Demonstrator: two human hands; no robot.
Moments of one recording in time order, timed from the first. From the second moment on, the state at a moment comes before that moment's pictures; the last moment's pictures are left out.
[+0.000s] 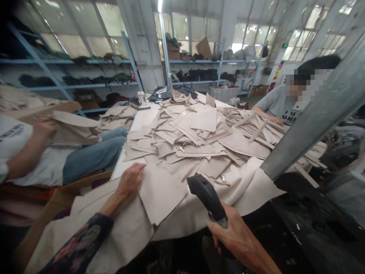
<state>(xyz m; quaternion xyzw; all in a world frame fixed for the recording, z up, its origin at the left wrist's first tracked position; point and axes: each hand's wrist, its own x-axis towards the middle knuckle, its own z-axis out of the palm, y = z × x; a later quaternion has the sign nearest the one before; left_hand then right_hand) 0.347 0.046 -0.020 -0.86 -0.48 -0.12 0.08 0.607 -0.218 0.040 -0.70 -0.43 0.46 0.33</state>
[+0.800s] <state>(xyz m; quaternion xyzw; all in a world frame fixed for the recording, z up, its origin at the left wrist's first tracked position) 0.328 0.024 -0.063 -0.93 -0.35 -0.10 -0.02 0.535 -0.067 0.048 -0.67 -0.54 0.47 0.18</state>
